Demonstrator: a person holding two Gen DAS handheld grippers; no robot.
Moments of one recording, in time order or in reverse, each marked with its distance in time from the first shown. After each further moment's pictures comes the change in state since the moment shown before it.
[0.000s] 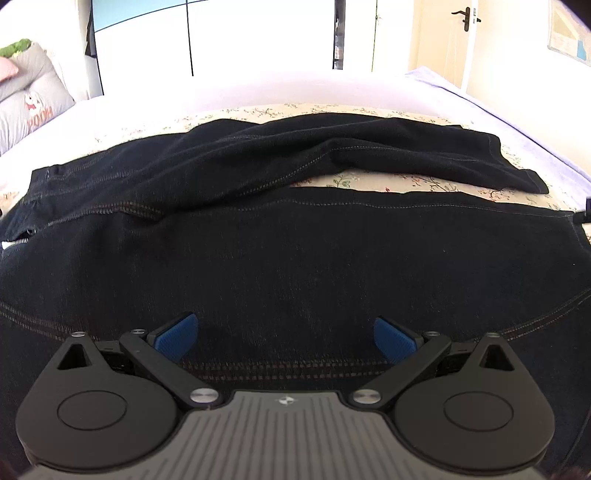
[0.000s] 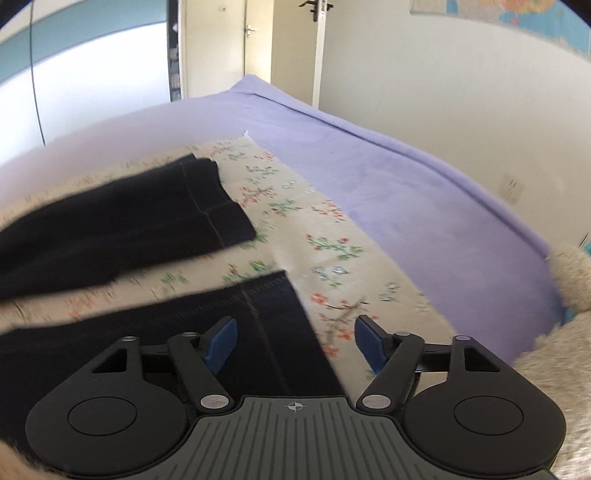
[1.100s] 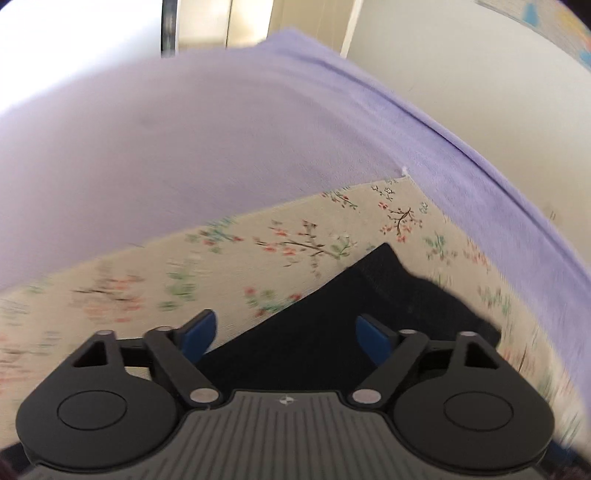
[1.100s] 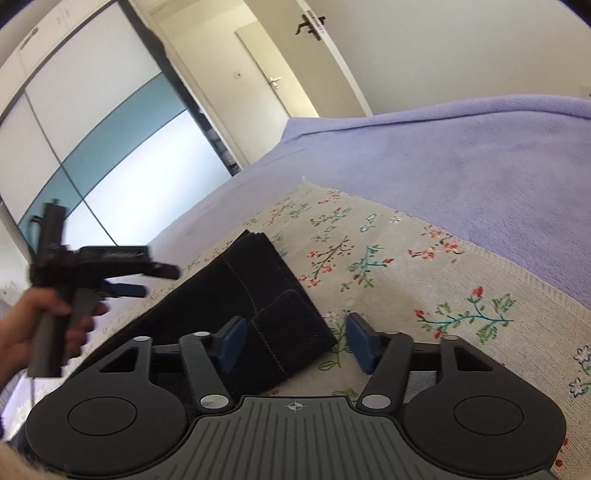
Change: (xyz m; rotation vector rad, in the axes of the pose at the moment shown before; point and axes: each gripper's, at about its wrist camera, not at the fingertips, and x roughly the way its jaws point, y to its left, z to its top) left arm 0.321 -0.232 0.345 0.200 0.180 -0.445; right arm 0.113 -0.034 0.031 0.349 -0.130 0.420
